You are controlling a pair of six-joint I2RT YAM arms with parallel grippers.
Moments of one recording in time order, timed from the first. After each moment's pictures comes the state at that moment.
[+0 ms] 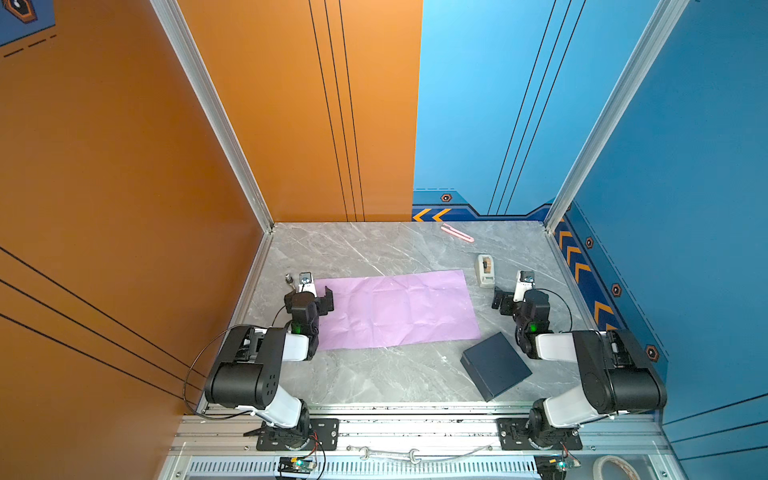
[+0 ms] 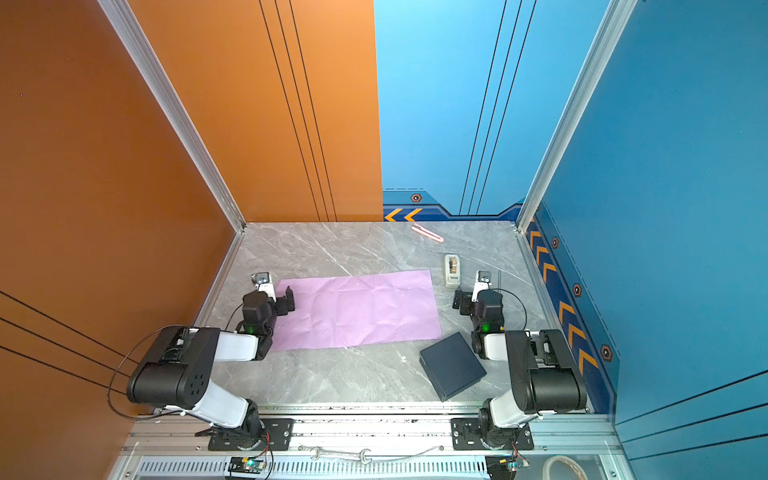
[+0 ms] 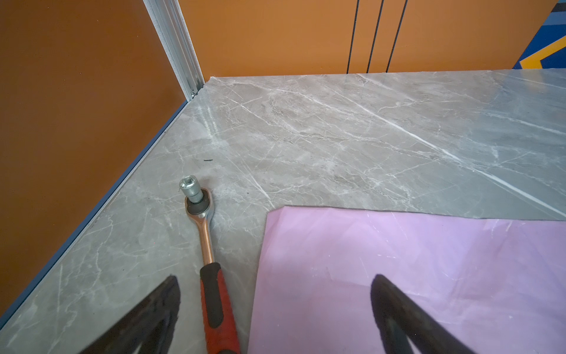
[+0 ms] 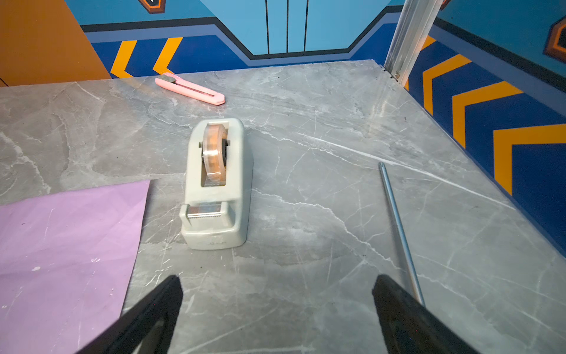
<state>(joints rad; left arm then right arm) -0.05 1.55 0.36 0.84 -0.26 -0.01 0.02 1.52 0.37 0.75 0.06 0.07</state>
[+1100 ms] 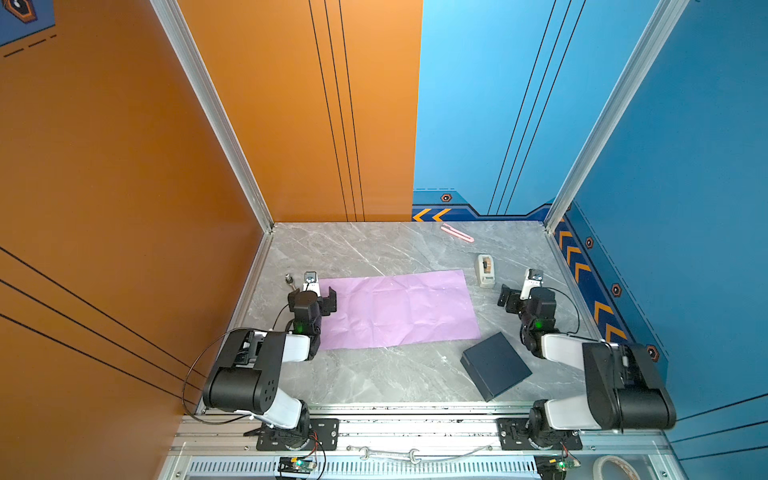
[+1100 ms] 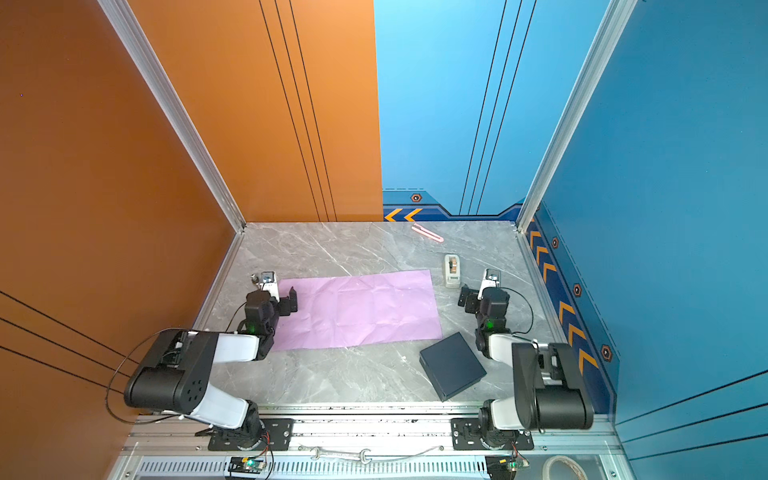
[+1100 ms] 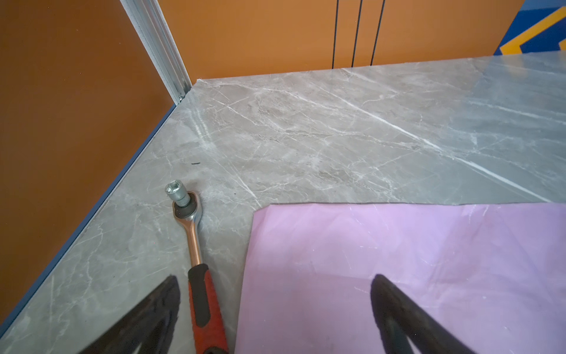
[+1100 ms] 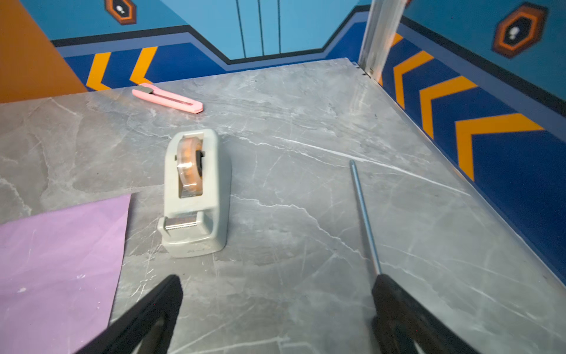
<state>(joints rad) -0.09 1.50 0.39 0.74 -0.25 0.03 -0.03 1.36 0.44 0.51 0.09 0.13</state>
